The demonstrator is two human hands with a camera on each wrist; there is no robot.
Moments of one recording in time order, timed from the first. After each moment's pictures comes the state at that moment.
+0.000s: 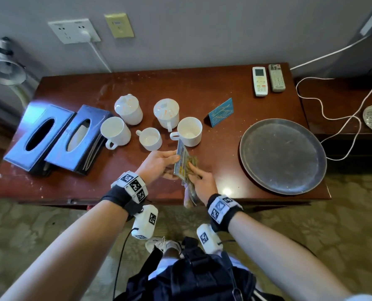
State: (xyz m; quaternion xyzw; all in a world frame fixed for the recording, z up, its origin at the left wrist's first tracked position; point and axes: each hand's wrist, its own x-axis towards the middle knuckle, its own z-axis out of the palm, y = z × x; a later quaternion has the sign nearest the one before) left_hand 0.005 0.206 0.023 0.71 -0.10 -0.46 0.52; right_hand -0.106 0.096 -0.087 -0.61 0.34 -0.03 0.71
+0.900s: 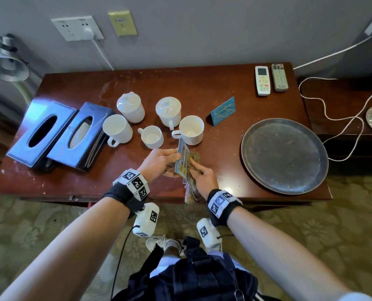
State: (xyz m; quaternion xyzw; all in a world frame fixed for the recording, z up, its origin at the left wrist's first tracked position) left_hand 0.003 0.205 0.024 0.72 -0.10 -0.45 0.52; right_hand -0.101 0.092 -0.077 -0.62 0.34 -0.02 0.70
